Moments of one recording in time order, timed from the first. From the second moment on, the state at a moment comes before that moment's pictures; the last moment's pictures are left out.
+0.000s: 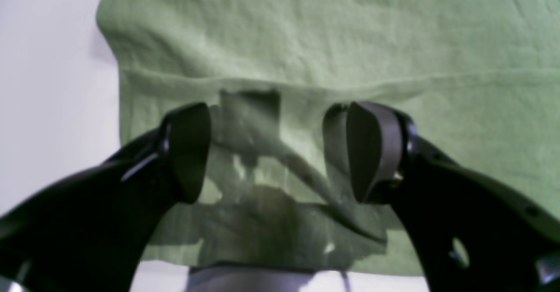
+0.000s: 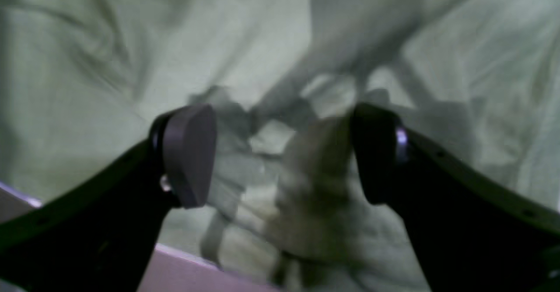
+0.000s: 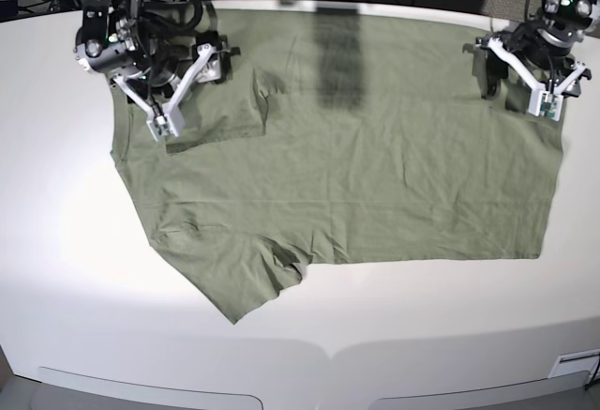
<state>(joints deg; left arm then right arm) 29.3 -11.3 -18.8 103.1 -9.0 -21.7 30.0 -19.1 7.9 10.9 103.9 16.2 28.1 -64.4</state>
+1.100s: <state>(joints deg) 30.5 -5.0 -18.8 99.0 -19.7 -23.6 33.7 -17.7 17.1 14.4 94.9 16.3 28.1 -61.8</state>
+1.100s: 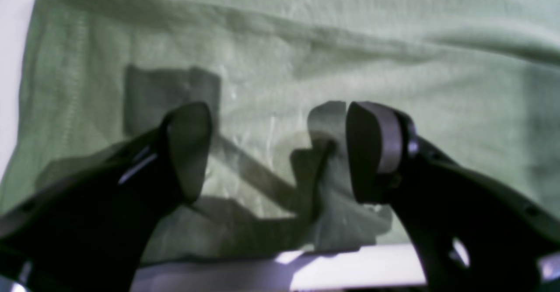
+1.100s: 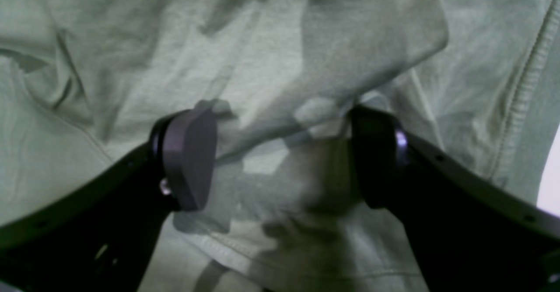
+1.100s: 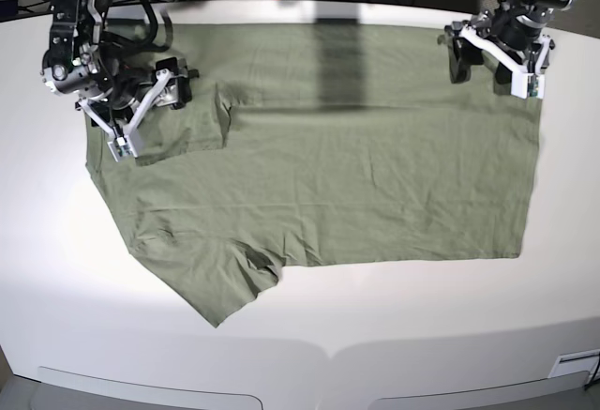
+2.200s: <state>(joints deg) 29.2 -7.4 -18.8 114.2 -15.1 -23.6 33.2 -14.3 17.2 14.6 102.2 17.9 27.1 -68.4</state>
